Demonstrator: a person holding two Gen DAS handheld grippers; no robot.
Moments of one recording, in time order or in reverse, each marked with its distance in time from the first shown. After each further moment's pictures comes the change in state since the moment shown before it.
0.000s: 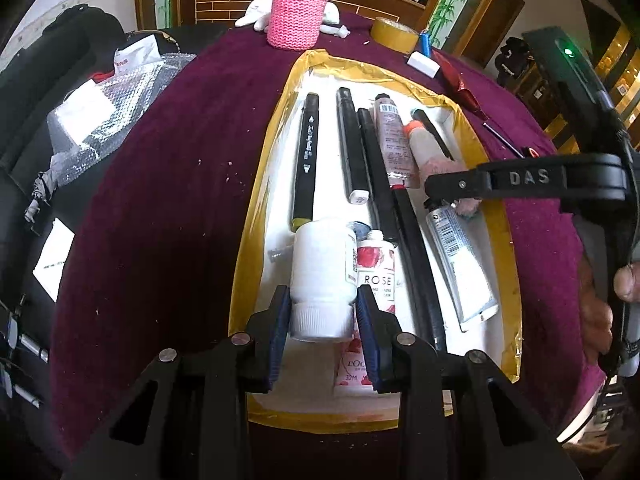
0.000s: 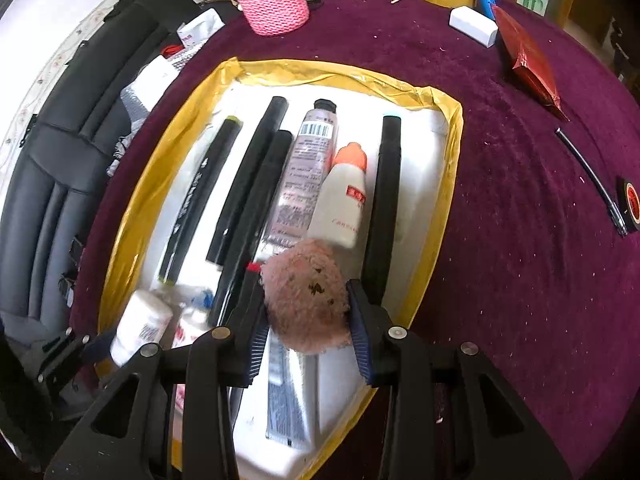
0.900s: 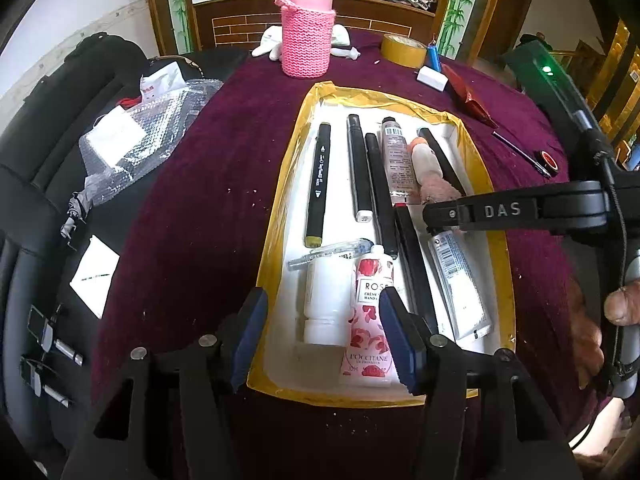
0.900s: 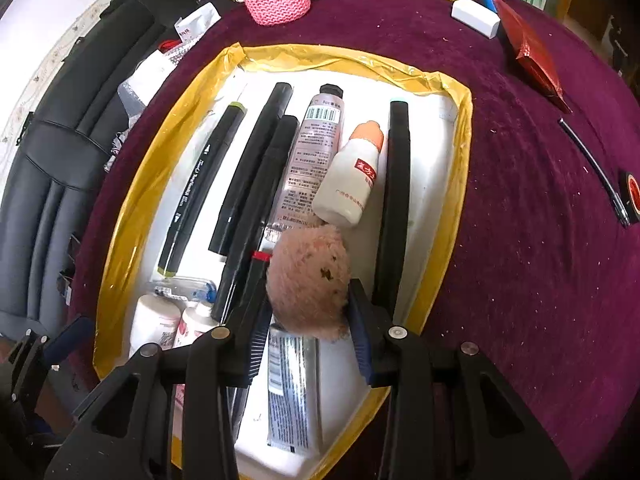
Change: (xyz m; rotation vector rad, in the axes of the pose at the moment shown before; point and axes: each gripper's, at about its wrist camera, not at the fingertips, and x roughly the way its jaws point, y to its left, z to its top) left arm -0.034 -0.018 0.002 0.031 -0.054 0.132; right arm -0.004 0.010 -0.006 0.007 0.001 0.009
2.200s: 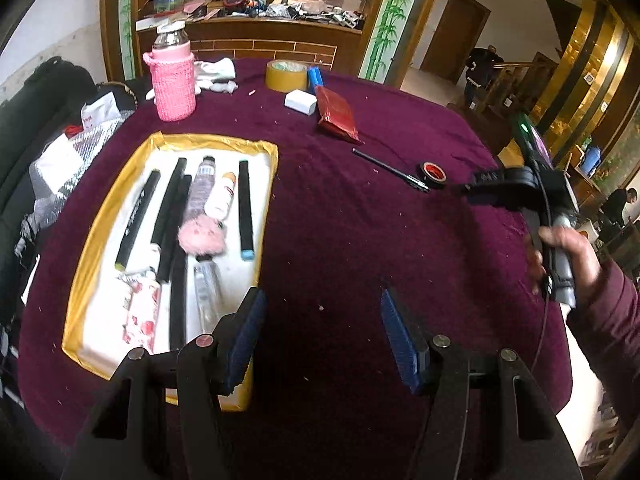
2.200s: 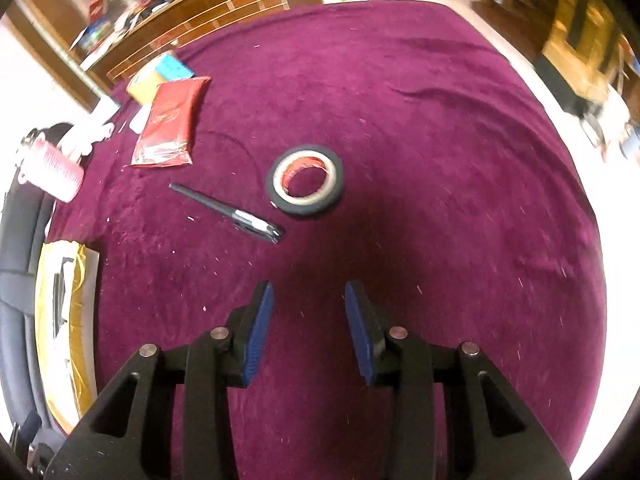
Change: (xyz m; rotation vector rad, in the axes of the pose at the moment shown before) left arm -0.049 -0.181 0.008 0.011 -0.075 -0.163; right arm -0.106 -0.320 -0.009 0.342 -0.175 -0.116
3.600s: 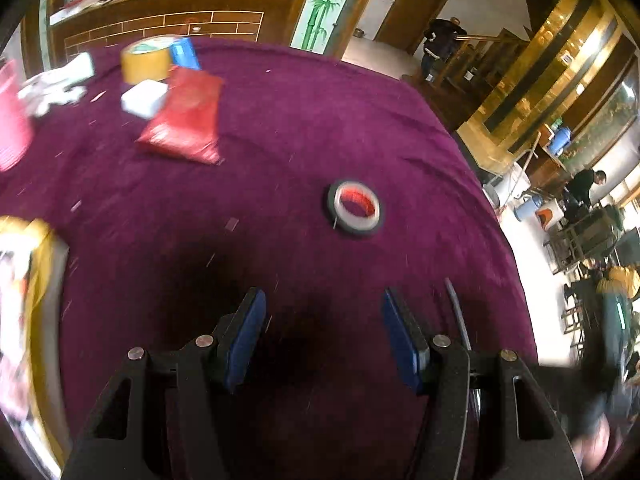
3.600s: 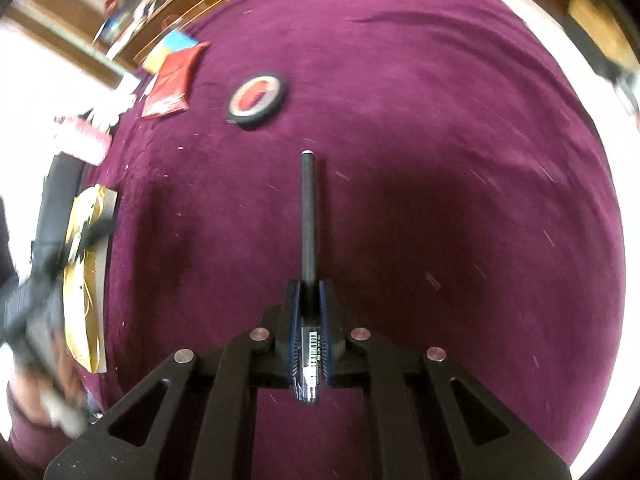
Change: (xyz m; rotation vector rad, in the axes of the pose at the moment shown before) left arm 0.181 -0.120 0.123 0.054 0.109 -0.183; right arm -0.033 -0.112 -0.087 0.100 0.098 0.189
